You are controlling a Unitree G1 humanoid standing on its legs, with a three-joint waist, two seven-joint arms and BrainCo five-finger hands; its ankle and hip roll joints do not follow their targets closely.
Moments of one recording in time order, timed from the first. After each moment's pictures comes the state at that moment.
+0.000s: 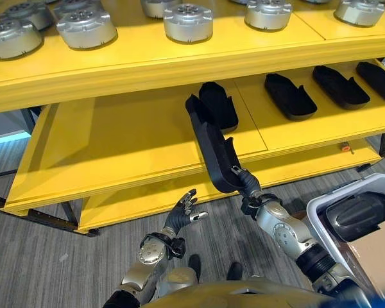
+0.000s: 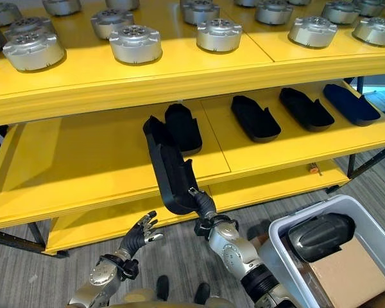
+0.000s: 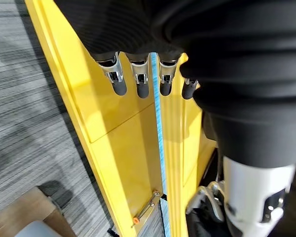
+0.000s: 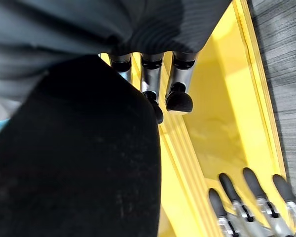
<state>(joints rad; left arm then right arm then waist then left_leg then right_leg) 0.16 0.30 -0.43 0.28 -0.44 -0.14 -0.04 -0.16 -0.25 0.52 0.22 0.78 0.12 -0.18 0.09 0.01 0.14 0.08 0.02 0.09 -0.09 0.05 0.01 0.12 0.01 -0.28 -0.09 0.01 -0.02</state>
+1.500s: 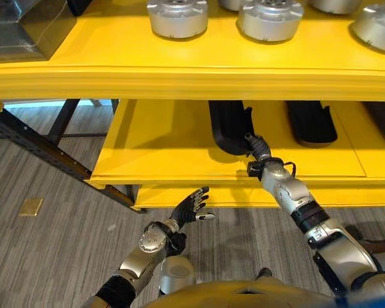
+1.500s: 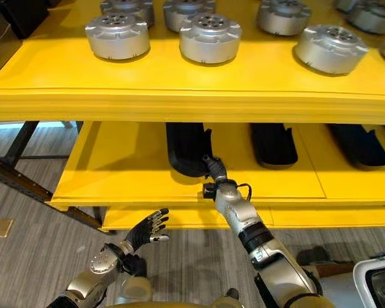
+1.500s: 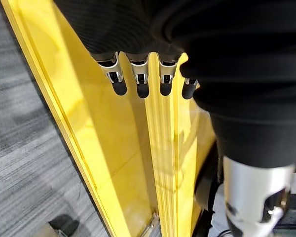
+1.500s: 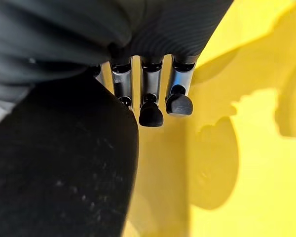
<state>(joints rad) 0.03 0.40 -0.52 0.25 -0.46 -0.09 -0.15 -0.61 -0.25 0.40 0.52 0.56 0.19 -0.32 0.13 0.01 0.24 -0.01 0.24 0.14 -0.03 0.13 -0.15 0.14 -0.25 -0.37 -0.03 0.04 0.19</state>
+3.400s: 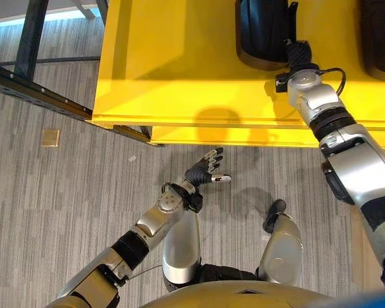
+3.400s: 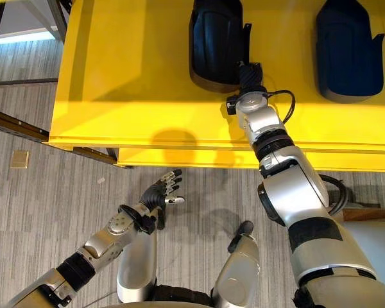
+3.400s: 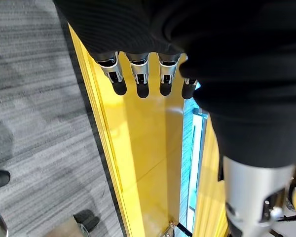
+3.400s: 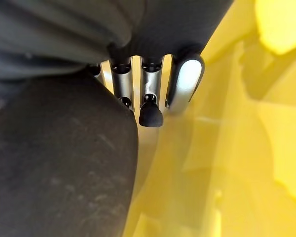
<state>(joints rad) -0.25 0.40 -0.67 0.21 -0.58 -0.10 0.03 -1.27 -0.40 0.44 1.01 0.46 0.22 -0.41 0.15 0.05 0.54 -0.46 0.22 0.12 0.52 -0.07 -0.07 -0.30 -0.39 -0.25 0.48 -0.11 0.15</state>
